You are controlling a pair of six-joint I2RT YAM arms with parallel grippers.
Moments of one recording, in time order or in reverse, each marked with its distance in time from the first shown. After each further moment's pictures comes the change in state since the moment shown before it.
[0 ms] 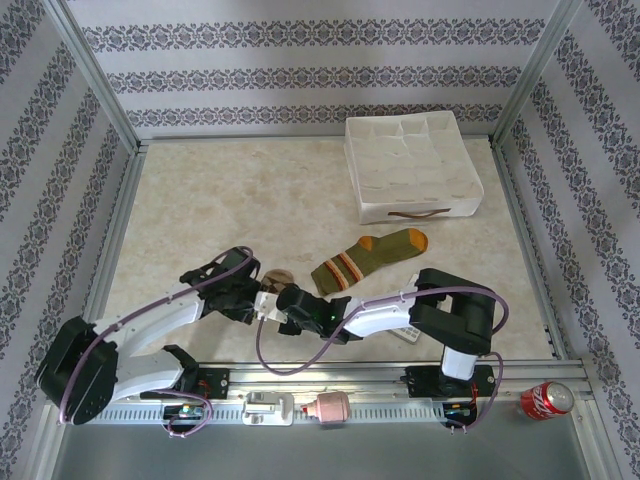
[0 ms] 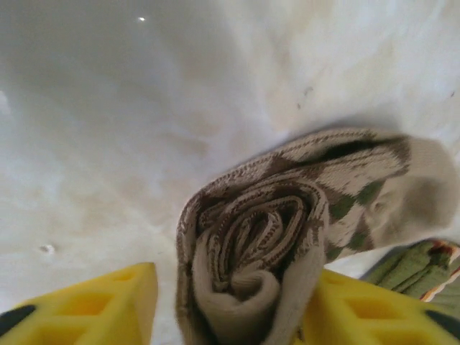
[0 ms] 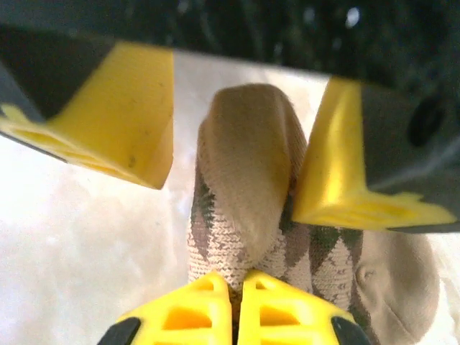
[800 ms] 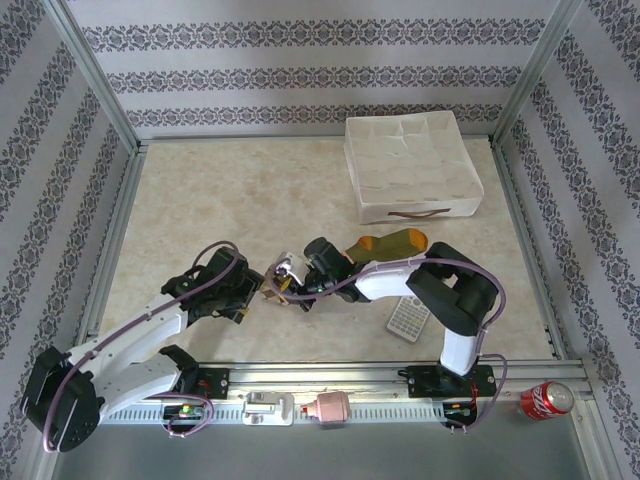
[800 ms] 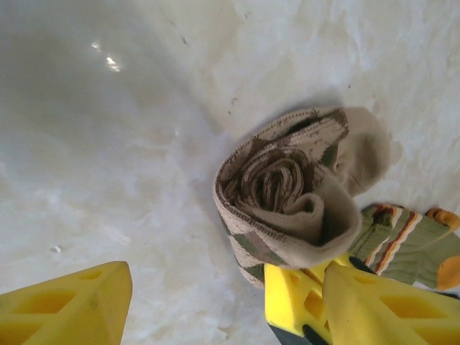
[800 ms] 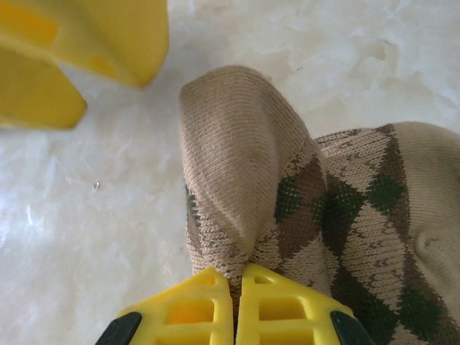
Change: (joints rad) left arm 0.025 -0.138 -0.011 0.008 -0.019 0.140; right arm -0.345 0.058 0.036 -0.011 -0.671 0.297
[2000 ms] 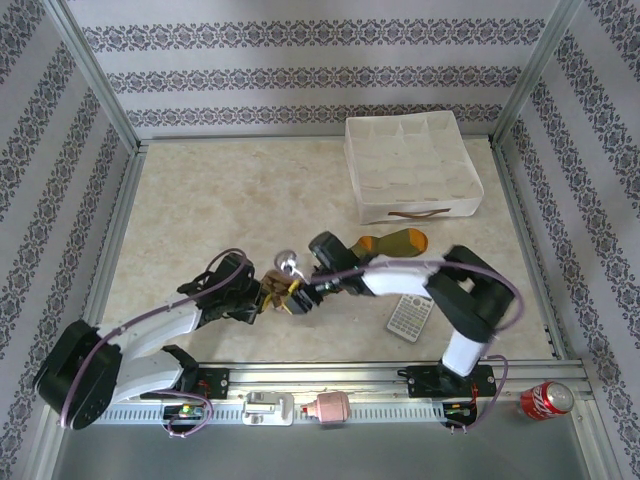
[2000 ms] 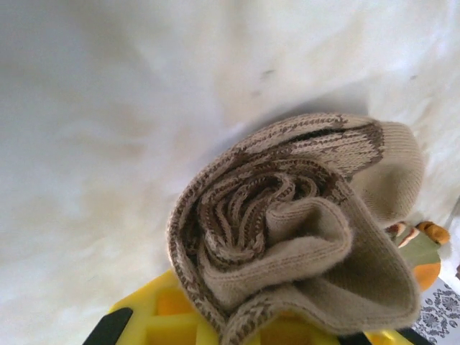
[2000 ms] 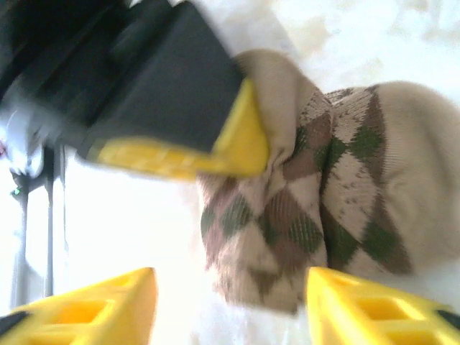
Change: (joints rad) left arm 0.000 0.109 -0.139 0.277 0.115 -0.195; right arm 0.022 -0.159 -0.038 -0.177 -0.032 -0.040
